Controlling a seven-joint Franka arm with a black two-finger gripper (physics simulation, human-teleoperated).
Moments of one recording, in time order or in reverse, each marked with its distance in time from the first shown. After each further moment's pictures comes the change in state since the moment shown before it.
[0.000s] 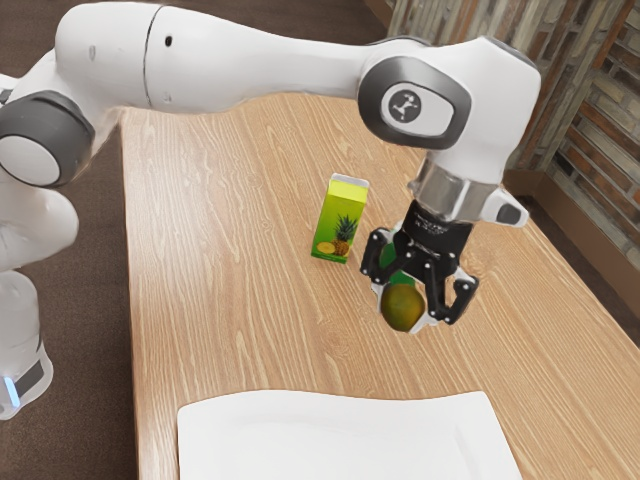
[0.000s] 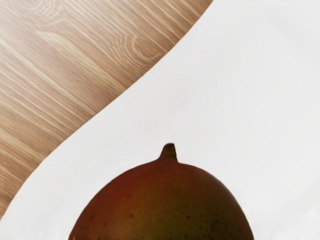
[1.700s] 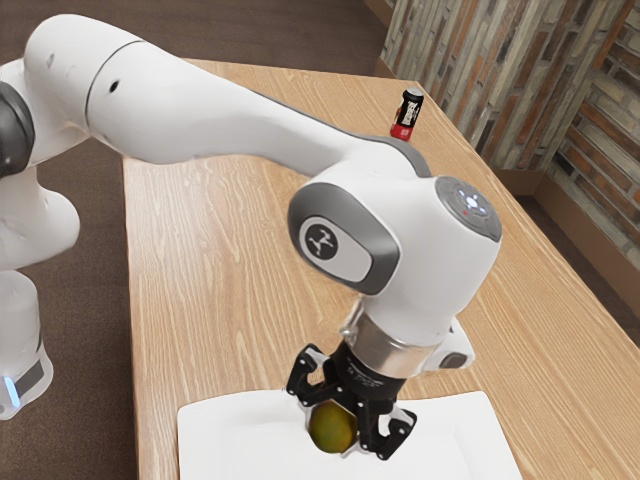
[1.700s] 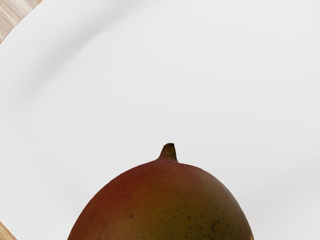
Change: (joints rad) arm -0.055 -0.062 -0.364 -0.195 0.231 0.121 -0.470
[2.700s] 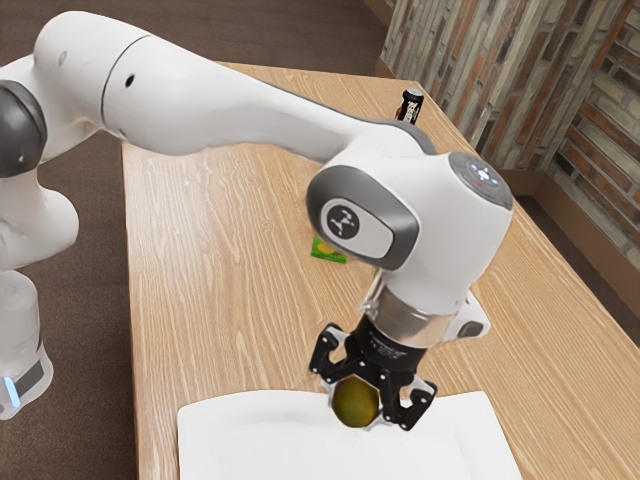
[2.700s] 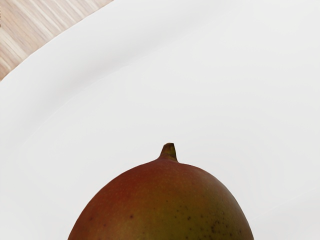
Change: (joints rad) arm 0.039 0.000 0.040 0.003 0.003 0.028 0.040
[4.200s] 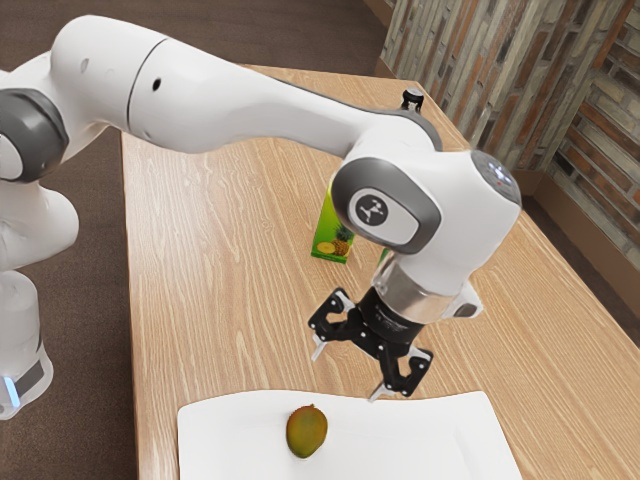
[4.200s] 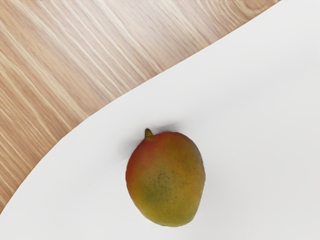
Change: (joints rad) arm 0.000 0.025 0.124 -0.008 -0.030 -0.115 0.094
